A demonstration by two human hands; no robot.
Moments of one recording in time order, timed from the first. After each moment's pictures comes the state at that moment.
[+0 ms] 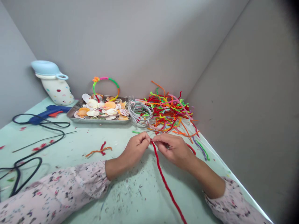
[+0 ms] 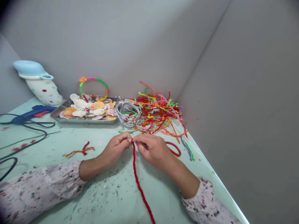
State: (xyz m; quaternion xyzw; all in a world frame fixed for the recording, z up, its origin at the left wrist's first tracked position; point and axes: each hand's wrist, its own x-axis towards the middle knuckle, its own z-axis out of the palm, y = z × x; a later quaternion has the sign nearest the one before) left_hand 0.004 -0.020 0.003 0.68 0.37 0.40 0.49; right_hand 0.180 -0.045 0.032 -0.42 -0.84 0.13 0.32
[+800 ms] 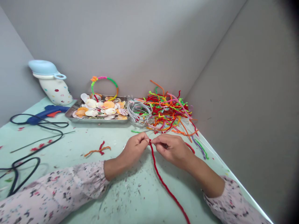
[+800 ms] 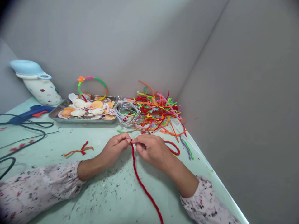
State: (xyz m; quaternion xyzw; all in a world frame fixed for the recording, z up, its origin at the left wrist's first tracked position) left_hand 0.005 -0.019 -0.004 0.67 0.37 0.40 0.50; right_hand 0.180 -0.047 0.031 -0.43 -0.84 0.11 0.31
